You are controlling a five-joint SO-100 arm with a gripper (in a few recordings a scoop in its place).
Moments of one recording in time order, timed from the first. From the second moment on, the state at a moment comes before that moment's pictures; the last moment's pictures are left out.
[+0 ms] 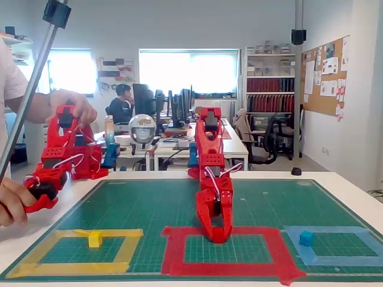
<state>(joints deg) -3.4 39.9 87.4 -23.4 -87.5</state>
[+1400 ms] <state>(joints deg) -3.4 43.7 88.9 -21.3 -86.8</state>
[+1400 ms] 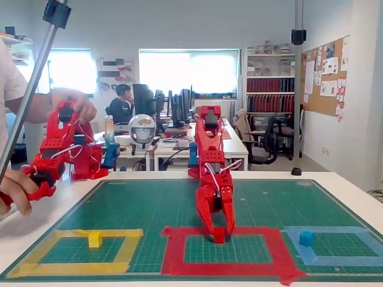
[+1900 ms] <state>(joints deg) -2.6 70.1 111.5 -20.2 -86.8</state>
